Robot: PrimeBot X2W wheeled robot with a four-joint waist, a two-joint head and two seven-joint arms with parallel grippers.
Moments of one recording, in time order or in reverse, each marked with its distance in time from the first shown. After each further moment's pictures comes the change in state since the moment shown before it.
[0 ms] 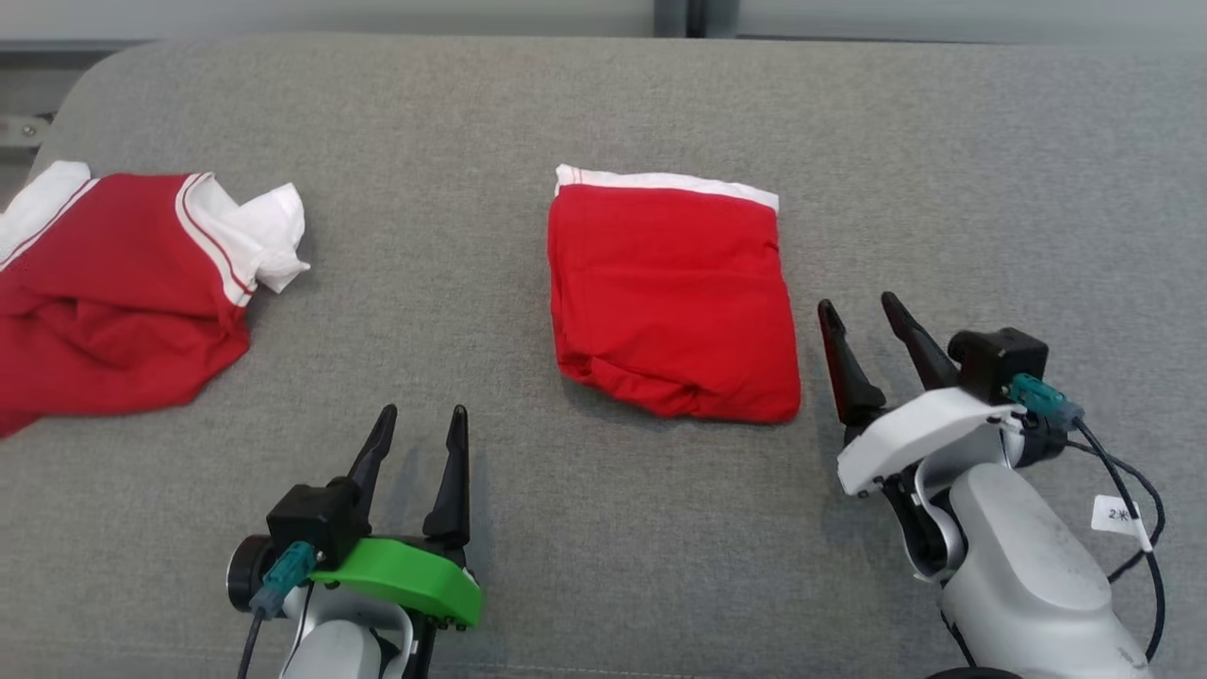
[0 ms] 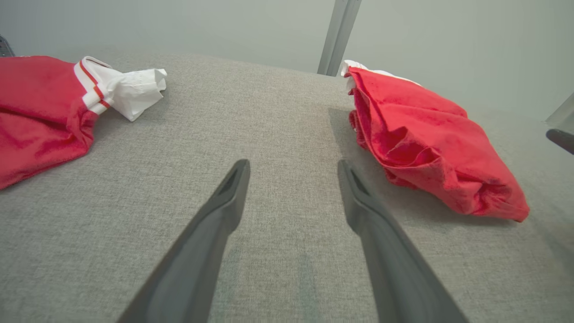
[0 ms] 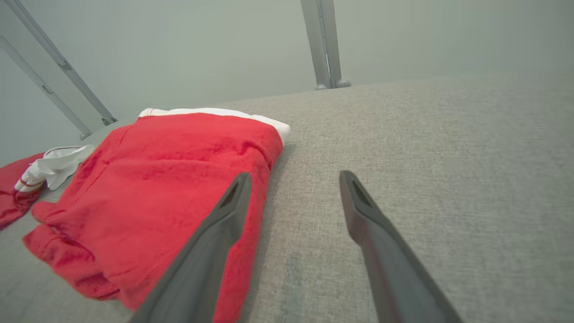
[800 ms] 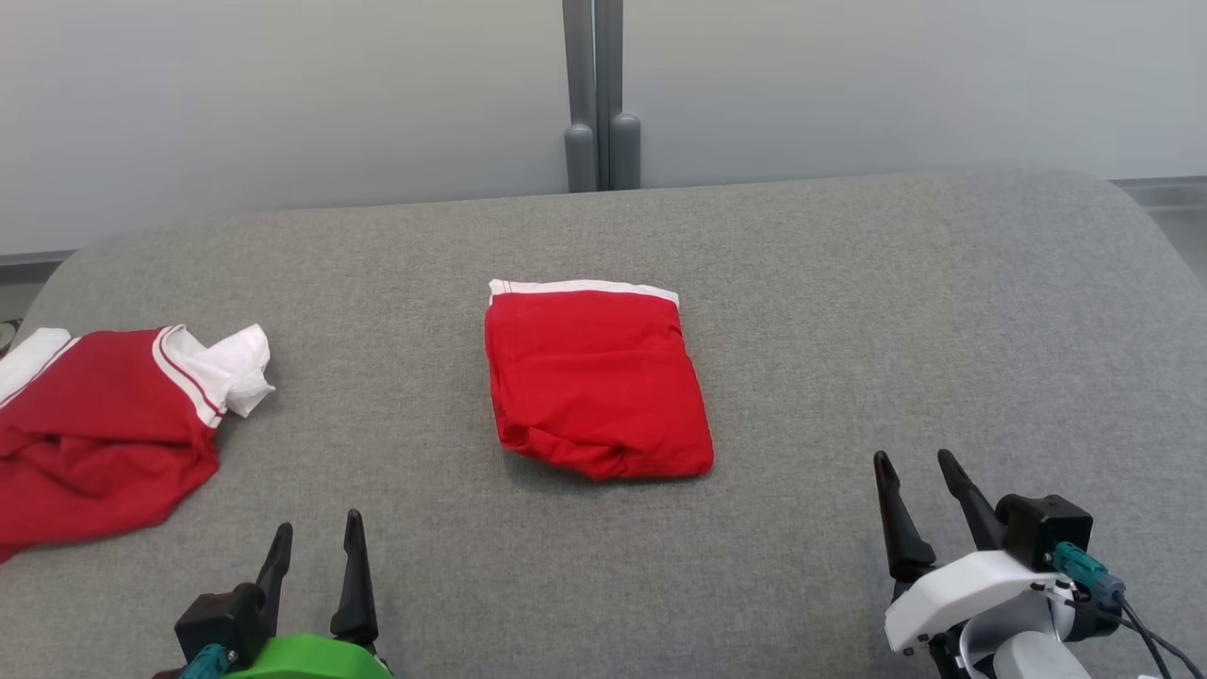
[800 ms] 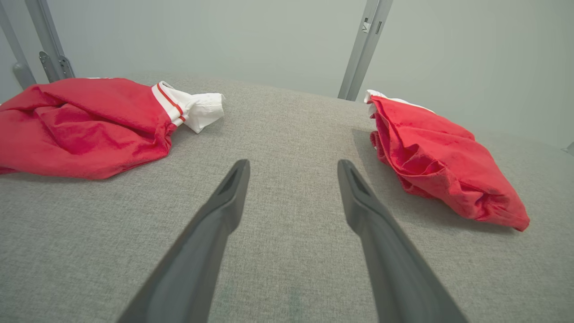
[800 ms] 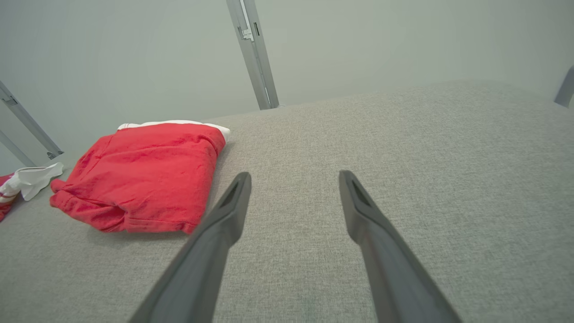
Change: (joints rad) left arm 0.153 0.000 0.202 0.034 0.030 -0.011 0.000; right arm 0.322 0.041 -0.137 -0.152 -0.099 0.000 0.000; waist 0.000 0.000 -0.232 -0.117
